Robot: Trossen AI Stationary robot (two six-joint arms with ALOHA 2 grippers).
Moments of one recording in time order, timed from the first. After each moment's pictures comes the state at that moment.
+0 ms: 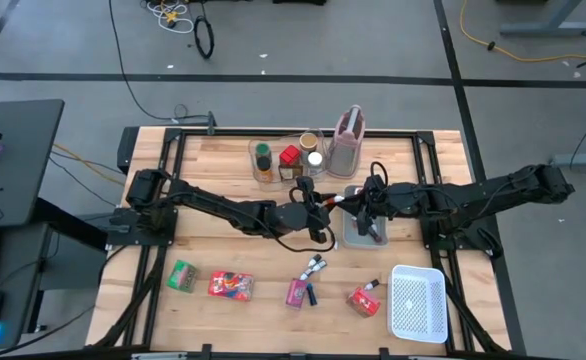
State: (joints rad) left arm -0.16 1.90 1.32 0.33 -0.70 0.52; right arm 0.11 1.00 0.61 0.00 0.30 0.57
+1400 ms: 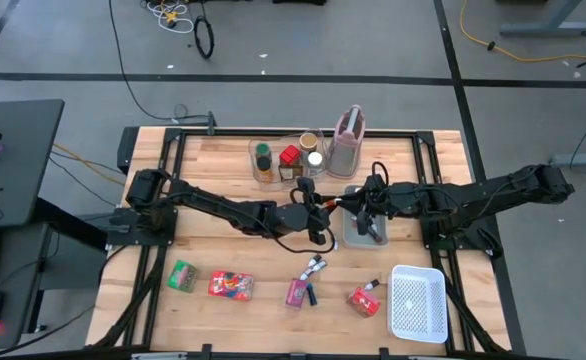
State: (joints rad) left arm -0.16 1.90 1.32 0.30 -0.67 0.51; right arm 0.11 1.00 0.61 0.02 0.32 0.51
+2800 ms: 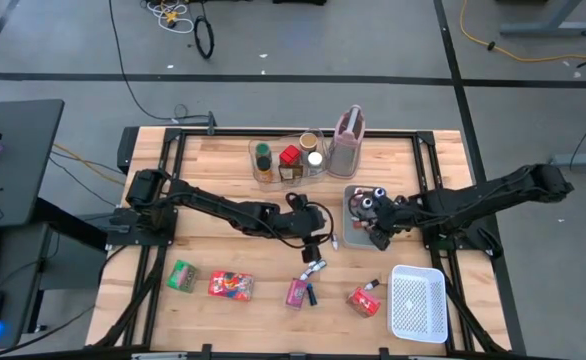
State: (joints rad) left arm -0.16 1.90 1.32 -0.02 -0.33 -0.20; right arm 0.14 1.01 0.53 -0.67 0.16 0.77
